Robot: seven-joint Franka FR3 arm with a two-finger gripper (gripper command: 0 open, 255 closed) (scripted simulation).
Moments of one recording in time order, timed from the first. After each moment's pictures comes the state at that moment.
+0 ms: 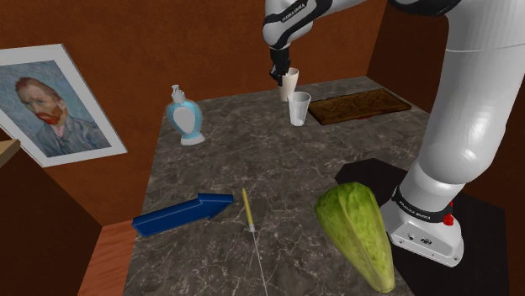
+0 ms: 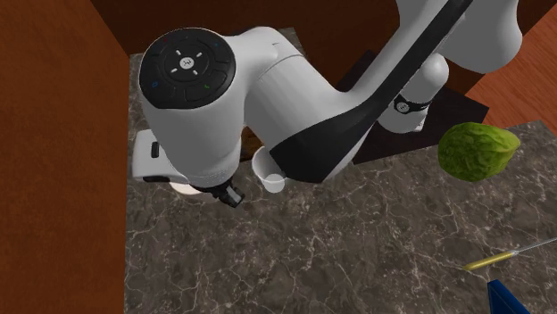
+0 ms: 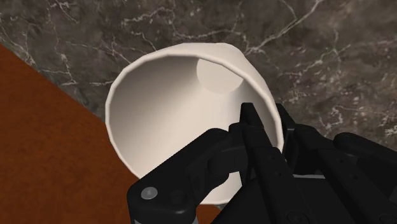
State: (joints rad) arm -0.16 0.27 -0.11 -1.80 -0.16 2.17 -0.20
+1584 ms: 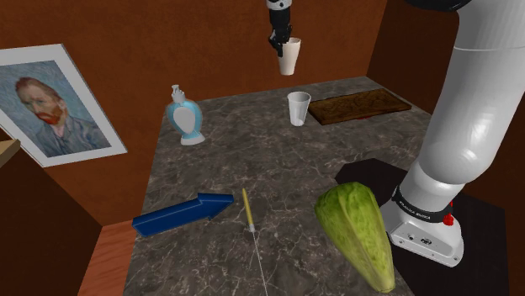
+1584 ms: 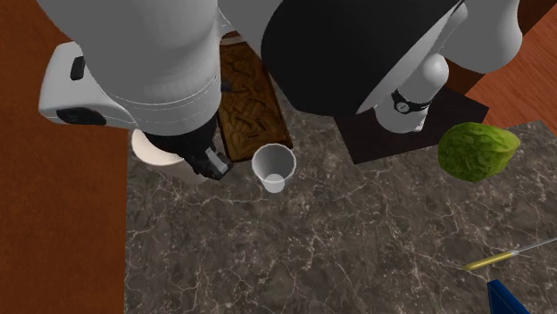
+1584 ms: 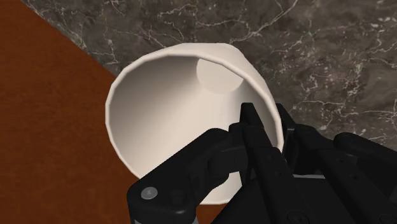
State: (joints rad) arm -0.16 0.22 -0.11 -1.55 -0.15 1.87 -0.24
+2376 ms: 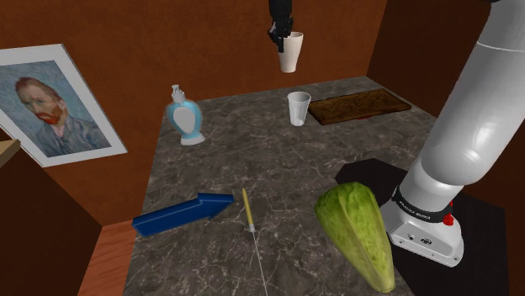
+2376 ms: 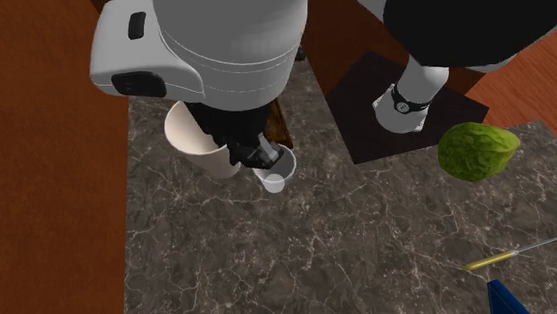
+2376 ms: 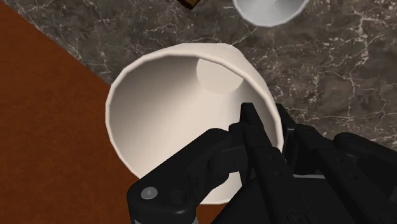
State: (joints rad) arm -0.11 0.06 -0.08 -1.67 -0.17 1.82 -0.17
